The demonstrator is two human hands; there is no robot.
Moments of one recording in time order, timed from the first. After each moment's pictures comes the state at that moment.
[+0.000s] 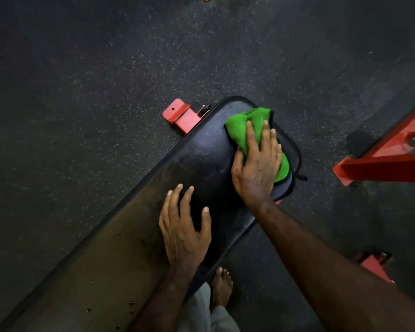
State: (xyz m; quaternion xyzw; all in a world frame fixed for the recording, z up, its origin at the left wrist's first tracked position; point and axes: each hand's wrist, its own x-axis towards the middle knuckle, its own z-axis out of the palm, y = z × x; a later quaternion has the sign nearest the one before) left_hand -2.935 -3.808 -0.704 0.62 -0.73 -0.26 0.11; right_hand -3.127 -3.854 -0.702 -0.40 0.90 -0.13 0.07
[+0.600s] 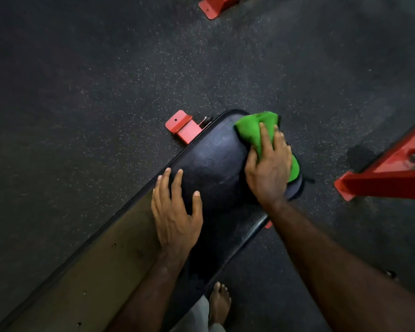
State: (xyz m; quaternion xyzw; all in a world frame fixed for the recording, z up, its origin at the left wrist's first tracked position) left_hand -2.954 -3.863 -0.708 0.62 -0.73 -0.25 0.14; right_hand -3.172 -3.862 -0.706 -0.39 0.91 -0.15 0.08
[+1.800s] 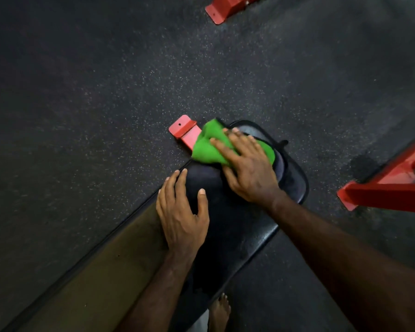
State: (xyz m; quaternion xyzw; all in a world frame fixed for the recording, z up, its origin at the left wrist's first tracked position) left_hand -2.969 -3.885 -0.710 0.64 -0.71 -0.25 0.18; right_hand -3.169 -3.905 -0.703 -0.69 0.71 -0.09 0.11
